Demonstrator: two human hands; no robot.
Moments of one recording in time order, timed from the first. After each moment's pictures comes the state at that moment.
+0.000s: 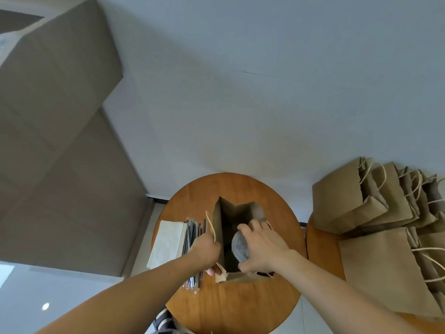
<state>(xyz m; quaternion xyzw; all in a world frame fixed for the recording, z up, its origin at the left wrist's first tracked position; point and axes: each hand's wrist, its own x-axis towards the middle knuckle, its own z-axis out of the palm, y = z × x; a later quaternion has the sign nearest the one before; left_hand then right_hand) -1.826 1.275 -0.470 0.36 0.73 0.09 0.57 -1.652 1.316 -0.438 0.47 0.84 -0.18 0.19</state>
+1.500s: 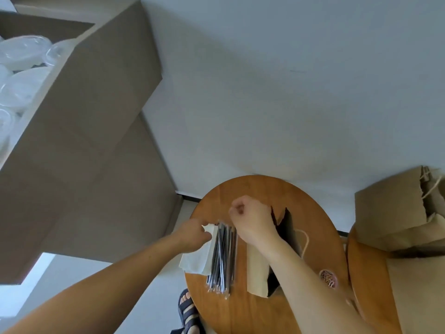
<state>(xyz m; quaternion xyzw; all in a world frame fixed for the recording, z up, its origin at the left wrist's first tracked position) -1.960 1.294 -0.463 0.53 0.73 0.01 0.44 -1.783 1.342 -0.400 0.58 0.70 -0.40 -0.13</state>
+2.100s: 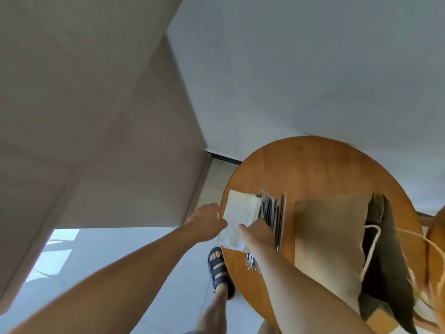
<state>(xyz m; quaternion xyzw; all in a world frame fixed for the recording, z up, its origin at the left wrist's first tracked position) -2.032 1.267 -0.579 0.42 0.78 -0.02 0.47 -1.881 1.293 -0.623 0.73 0.49 -0.46 0.09</state>
